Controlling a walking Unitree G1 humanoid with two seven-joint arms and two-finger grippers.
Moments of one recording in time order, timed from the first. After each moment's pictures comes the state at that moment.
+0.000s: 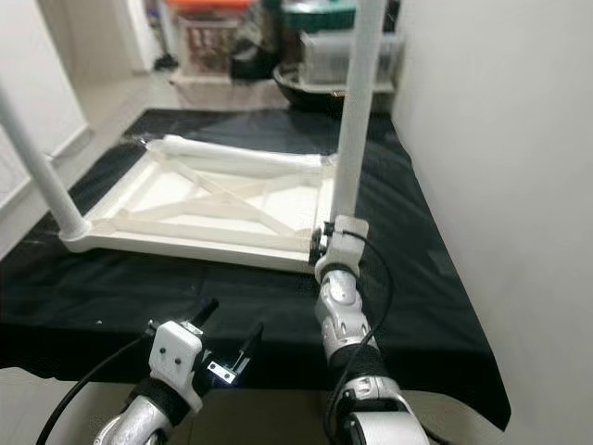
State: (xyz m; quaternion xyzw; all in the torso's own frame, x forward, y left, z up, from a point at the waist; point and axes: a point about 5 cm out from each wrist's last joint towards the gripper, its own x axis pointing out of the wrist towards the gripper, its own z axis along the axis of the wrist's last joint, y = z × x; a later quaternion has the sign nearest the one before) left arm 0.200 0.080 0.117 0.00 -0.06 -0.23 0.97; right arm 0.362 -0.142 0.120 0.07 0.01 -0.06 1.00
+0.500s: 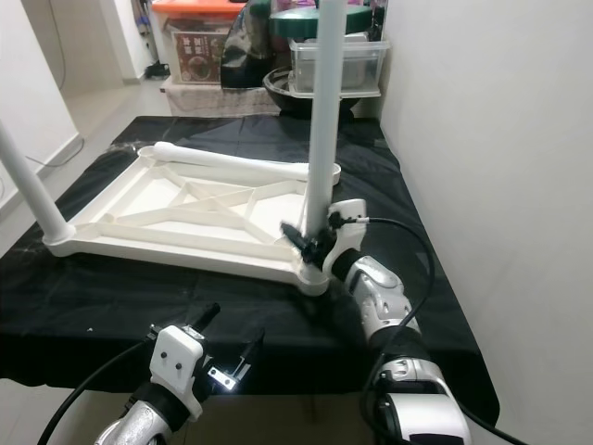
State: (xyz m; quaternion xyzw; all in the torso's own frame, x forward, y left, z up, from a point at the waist) left arm 0.200 0.080 0.116 0.00 -0.05 -0.23 0.97; right arm 0.355 -0.150 0.139 0.07 0.06 0.44 0.90
